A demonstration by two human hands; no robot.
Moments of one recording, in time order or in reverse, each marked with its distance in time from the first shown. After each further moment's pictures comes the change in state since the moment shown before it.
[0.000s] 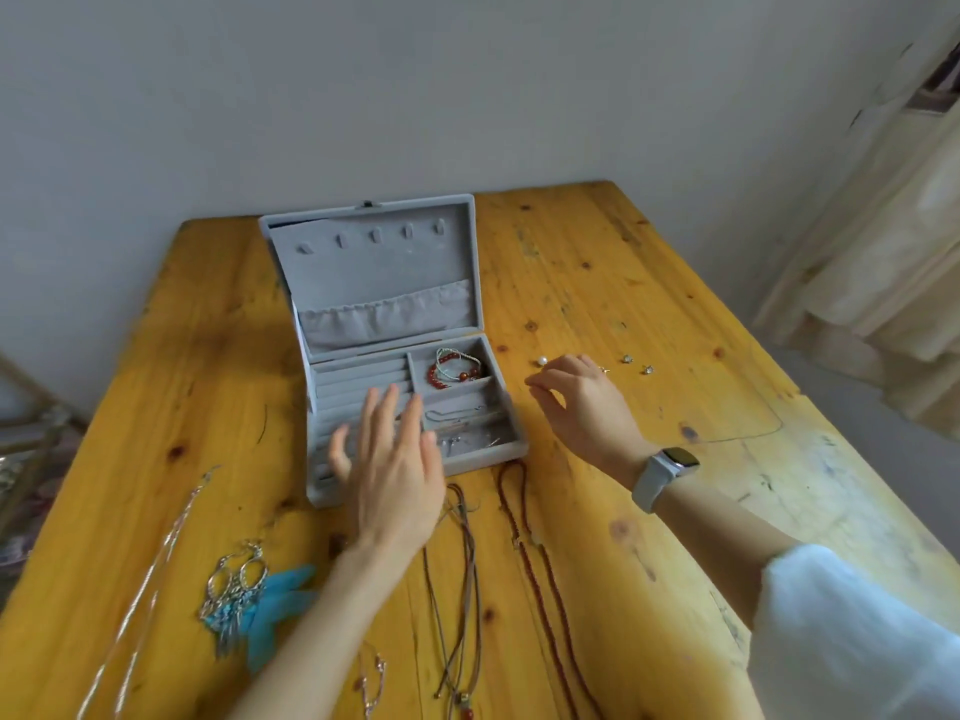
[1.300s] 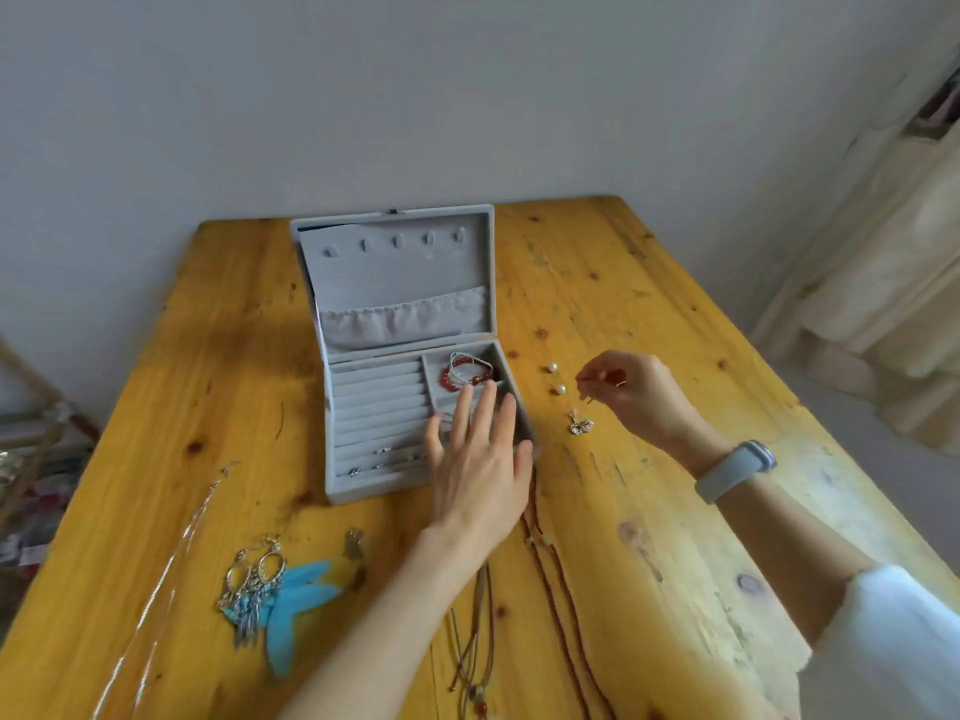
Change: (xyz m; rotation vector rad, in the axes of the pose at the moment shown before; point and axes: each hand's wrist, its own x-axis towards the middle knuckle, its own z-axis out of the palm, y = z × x) left_hand -0.002 0.045 -0.002 0.009 -0.236 0.202; right_hand 0.005 0.001 -0.047 0.336 -0.089 0.296
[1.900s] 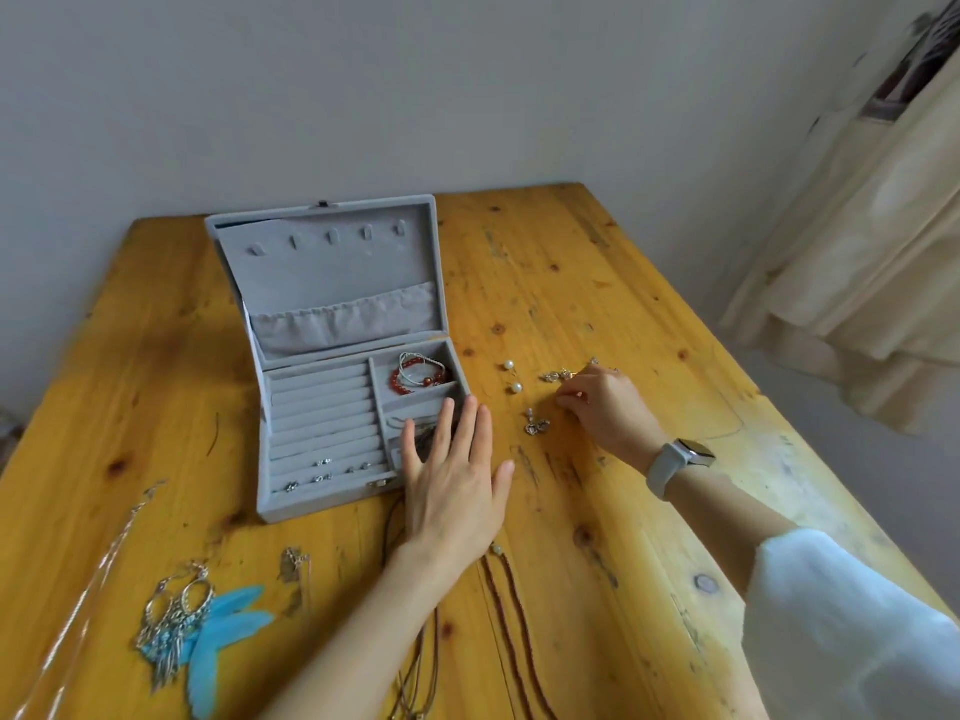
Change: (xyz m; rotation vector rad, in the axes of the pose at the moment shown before) left_hand 0.006 0.015 0.039 0.158 -0.053 0.028; right_hand 0.013 0.067 0.008 -0.361 -0.021 -0.040
